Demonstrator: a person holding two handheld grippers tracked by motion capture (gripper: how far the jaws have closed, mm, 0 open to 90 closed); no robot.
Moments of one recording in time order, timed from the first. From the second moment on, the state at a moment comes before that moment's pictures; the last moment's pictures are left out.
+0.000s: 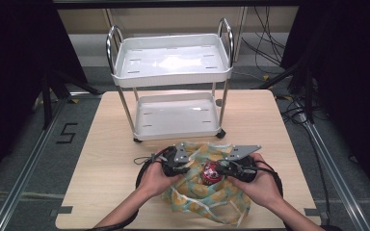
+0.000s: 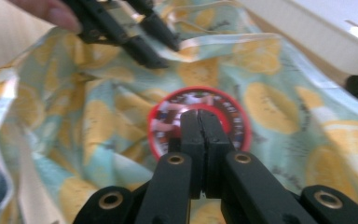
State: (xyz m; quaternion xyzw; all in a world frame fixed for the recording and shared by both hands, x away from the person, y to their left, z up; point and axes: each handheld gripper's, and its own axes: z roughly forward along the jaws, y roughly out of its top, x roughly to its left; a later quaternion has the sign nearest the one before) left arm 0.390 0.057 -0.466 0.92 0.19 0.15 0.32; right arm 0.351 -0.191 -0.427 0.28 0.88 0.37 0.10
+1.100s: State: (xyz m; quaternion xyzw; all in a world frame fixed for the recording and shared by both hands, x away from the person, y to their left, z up) left arm 0.361 0.041 -0.444 0.90 0.22 0.11 0.37; right arm 0.326 -0.178 -0.458 0.26 0.91 0.33 0.03
